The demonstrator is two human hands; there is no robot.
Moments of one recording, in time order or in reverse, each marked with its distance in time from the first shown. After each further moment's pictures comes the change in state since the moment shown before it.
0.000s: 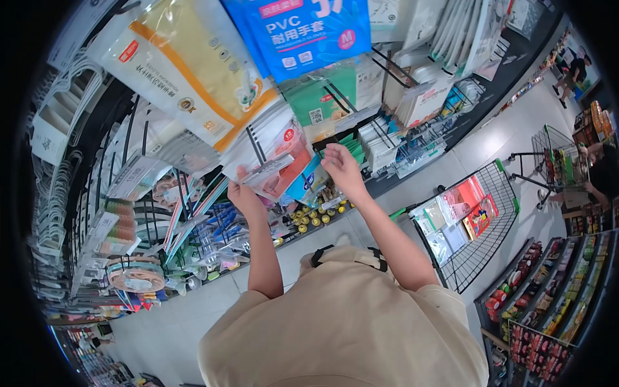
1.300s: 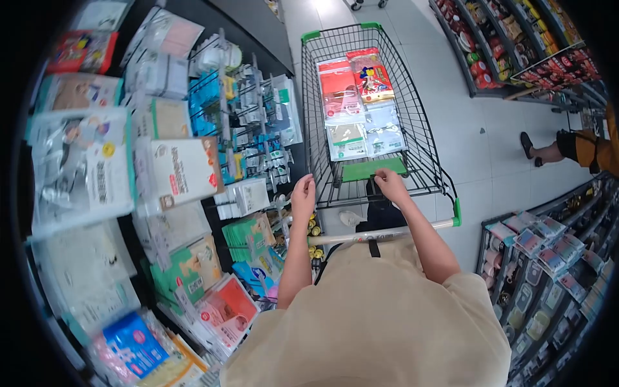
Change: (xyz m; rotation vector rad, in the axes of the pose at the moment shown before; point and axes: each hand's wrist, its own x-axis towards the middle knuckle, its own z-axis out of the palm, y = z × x) left_hand -0.306 -0.309 0.204 0.773 -1.786 -0.136; right_hand -0.347 0.155 -0.335 -0.285 1.152 0.560
